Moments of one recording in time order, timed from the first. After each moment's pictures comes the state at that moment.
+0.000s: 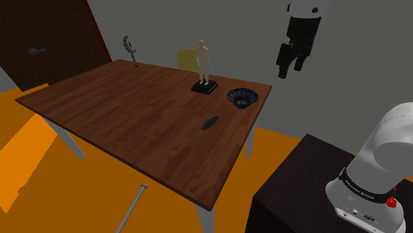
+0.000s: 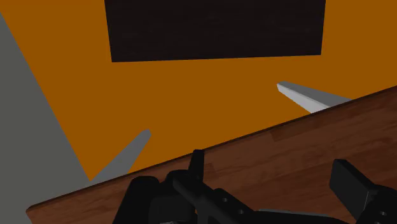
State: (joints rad) arm 0.00 -0.76 0.05 -2.36 0.07 1.60 0.10
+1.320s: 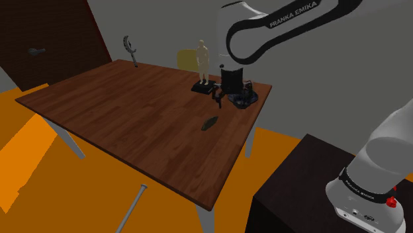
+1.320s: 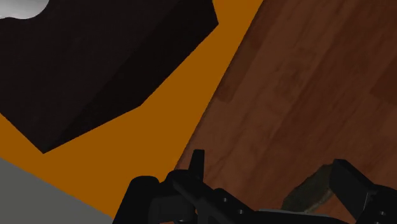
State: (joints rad) arm -0.15 -0.18 0.44 -2.22 0.10 2.01 1.05
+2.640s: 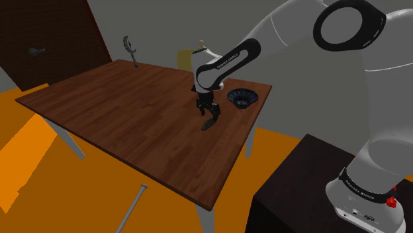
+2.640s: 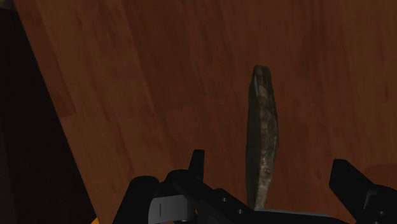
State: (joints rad) arm -0.09 0.54 0.33 -1.71 -0.17 2.12 1.85
